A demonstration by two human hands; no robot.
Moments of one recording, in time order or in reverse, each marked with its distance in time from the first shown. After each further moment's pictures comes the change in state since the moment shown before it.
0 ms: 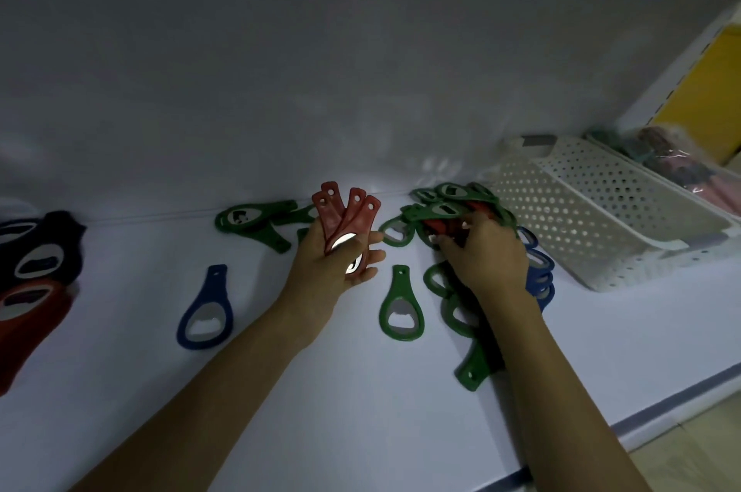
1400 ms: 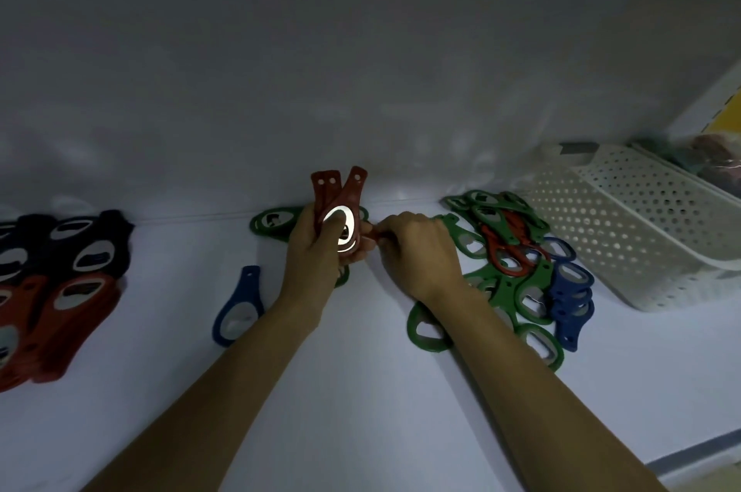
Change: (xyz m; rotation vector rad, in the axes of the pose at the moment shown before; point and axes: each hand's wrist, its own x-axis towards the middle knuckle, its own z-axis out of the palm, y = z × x) left_hand 0.005 0.018 -0.018 0.025 0.283 0.176; right_hand -0.003 -0.082 0.035 0.195 -0.013 -0.604
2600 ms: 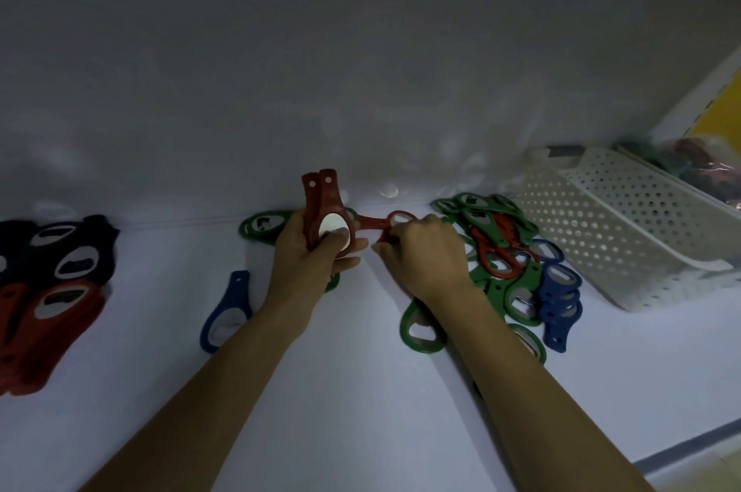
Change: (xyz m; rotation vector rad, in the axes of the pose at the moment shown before) left_hand 0.000 -0.001 -0.004 0.031 -0.049 -0.016; right_hand -0.004 0.006 -0.013 -0.201 -0.066 0.137
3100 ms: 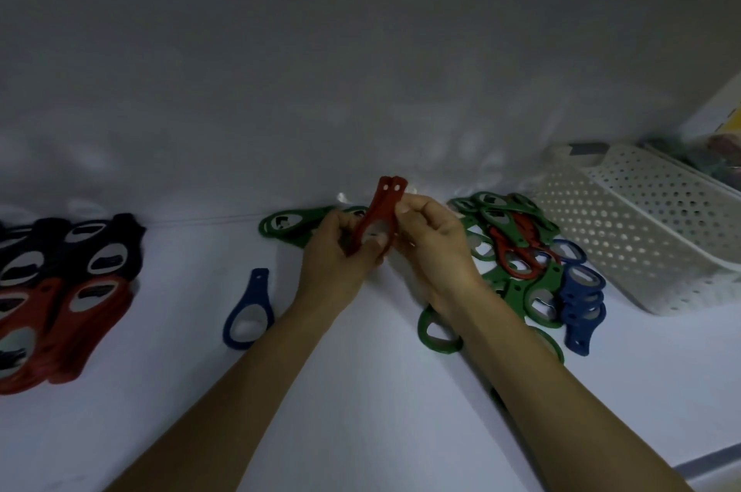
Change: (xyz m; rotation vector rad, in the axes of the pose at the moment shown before) left_hand 0.003 -0.005 0.006 0.396 0.000 0.069; right_hand -0.004 -0.031 -0.021 1.787 0.012 0.415
